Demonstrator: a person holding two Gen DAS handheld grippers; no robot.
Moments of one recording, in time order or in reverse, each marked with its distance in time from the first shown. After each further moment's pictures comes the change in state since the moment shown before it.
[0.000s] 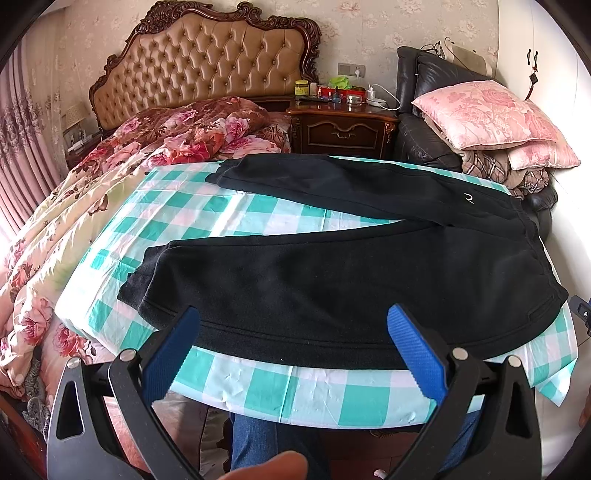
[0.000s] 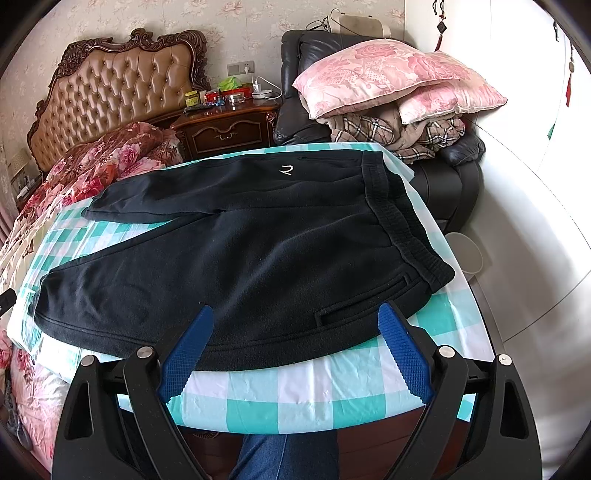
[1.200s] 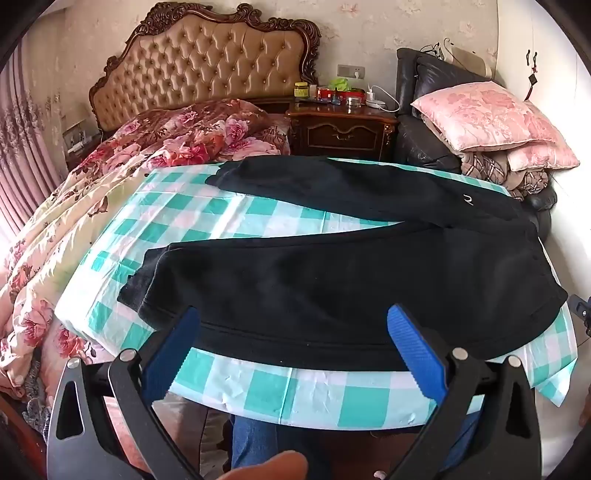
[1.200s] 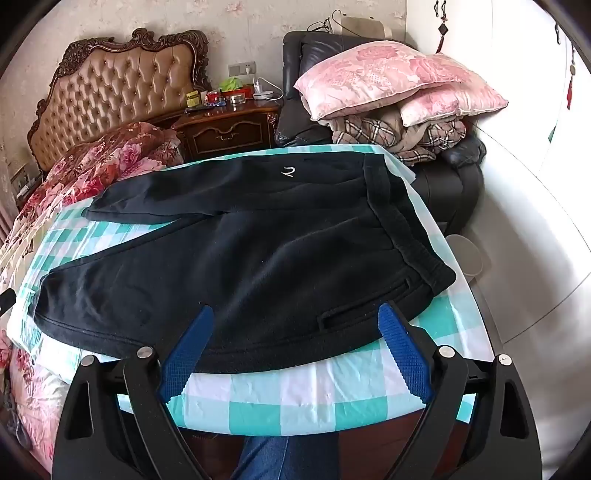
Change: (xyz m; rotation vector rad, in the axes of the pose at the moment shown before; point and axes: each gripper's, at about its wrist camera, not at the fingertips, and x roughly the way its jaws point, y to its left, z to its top) left arm 0.000 -0.002 0.001 0.000 0.000 -0.003; right arm 0.001 0.000 0.002 -0.005 -0.003 -0.001
